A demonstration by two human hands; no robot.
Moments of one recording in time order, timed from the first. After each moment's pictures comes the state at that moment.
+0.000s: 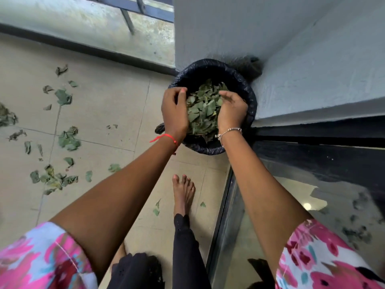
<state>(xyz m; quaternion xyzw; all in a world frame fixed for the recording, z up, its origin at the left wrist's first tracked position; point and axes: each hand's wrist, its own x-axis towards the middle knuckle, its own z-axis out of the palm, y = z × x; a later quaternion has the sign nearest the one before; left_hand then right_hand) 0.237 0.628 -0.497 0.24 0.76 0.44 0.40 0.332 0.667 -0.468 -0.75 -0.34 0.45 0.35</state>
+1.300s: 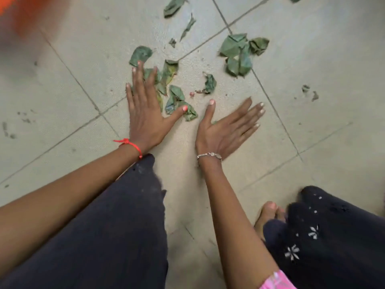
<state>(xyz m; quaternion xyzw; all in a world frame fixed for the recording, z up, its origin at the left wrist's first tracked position) -0.079 0.229 -0.755 0.22 0.94 0.20 0.16 0.004 0.327 -0.772 -0.57 -0.81 0.15 0.07</state>
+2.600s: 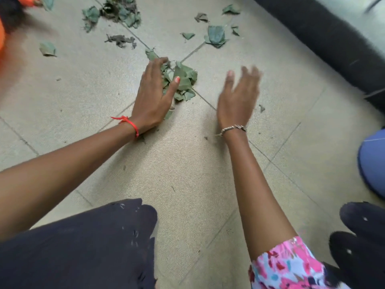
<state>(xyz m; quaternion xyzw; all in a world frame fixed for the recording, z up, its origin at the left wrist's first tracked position) -0.133 0.346 -0.772 0.37 0.81 0.43 0.12 -0.019 0.466 -0.760 -0.52 -0.80 0.21 0.22</state>
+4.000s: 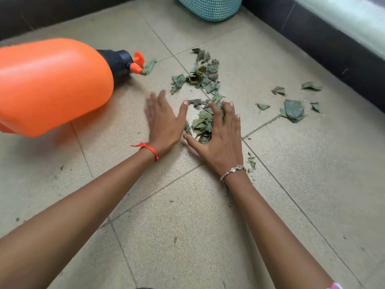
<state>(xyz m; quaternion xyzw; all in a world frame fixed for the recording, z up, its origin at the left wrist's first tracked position) -0.251 0.311 -0.770 0.13 0.92 0.36 0.07 -0.154 0.409 -0.781 -0.19 -0.95 0.20 0.16</state>
